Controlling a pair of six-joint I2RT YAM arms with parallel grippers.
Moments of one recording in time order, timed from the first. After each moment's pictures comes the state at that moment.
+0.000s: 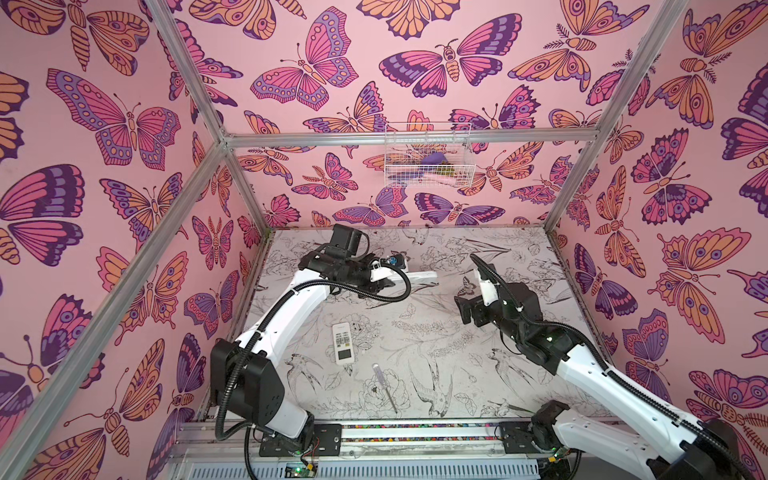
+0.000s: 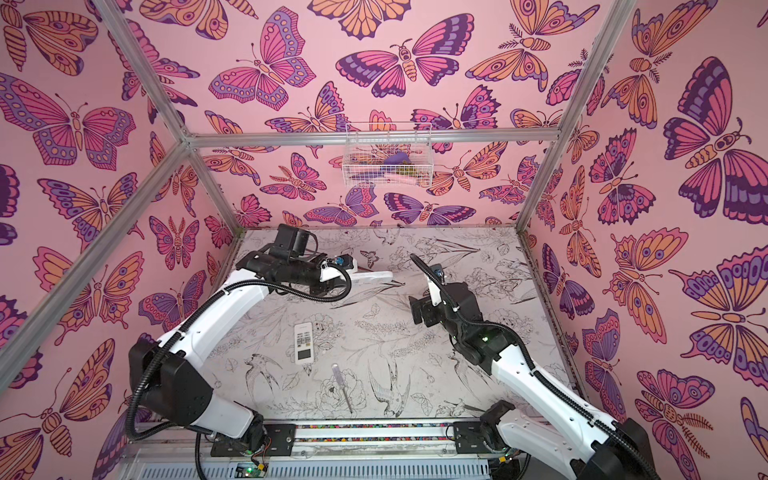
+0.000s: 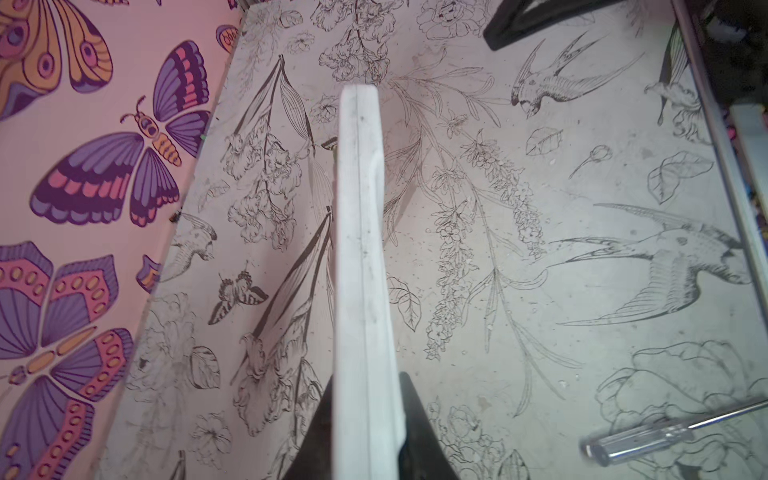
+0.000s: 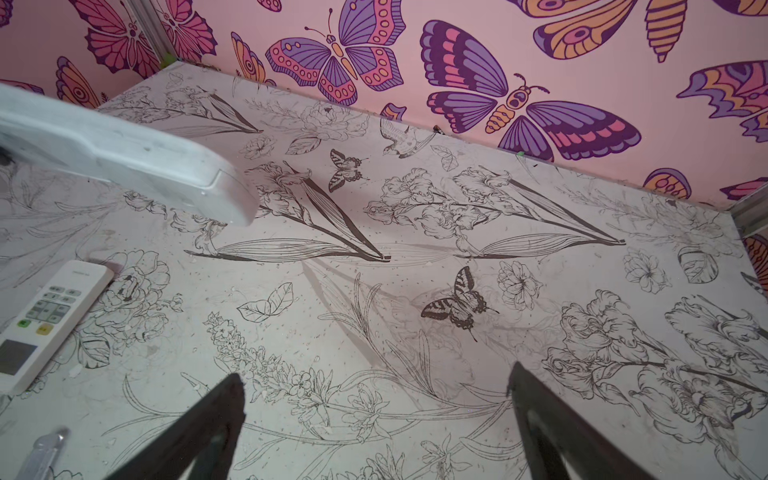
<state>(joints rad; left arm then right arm) -0.39 1.53 1.42 -0.80 0.58 0.91 0.59 0.98 0.74 -0.22 0.17 0.11</state>
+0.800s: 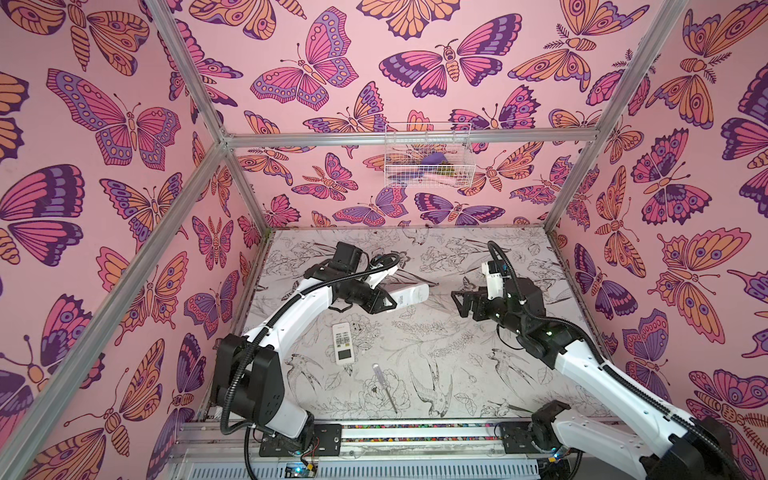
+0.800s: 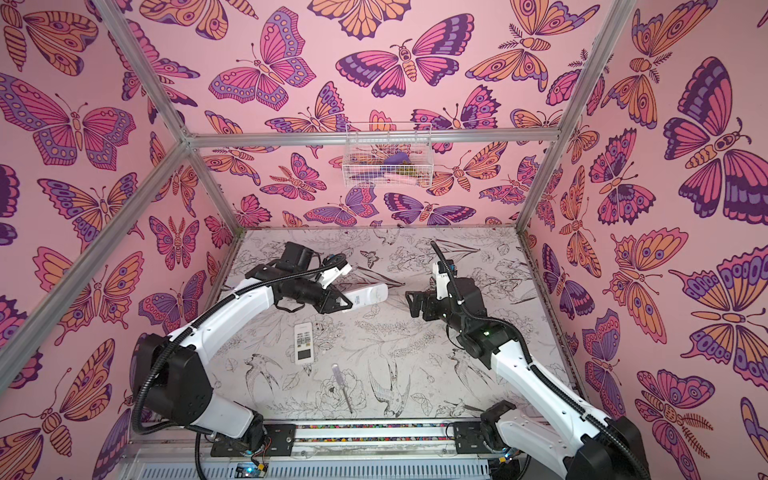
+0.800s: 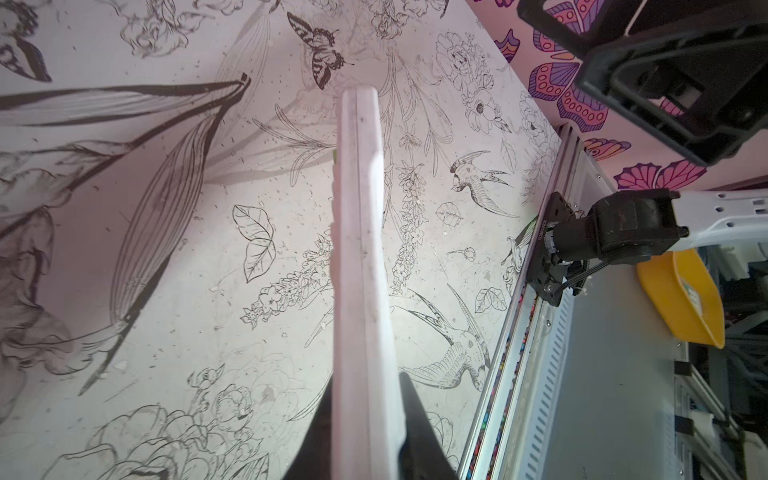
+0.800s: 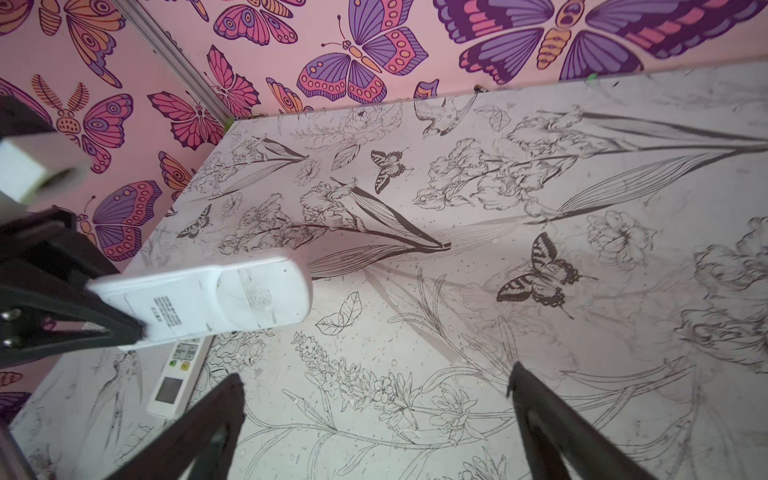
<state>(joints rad) -0.37 1.54 1.19 -0.73 0.73 0.18 0.48 1.03 0.70 -0.15 -0.09 0.41</state>
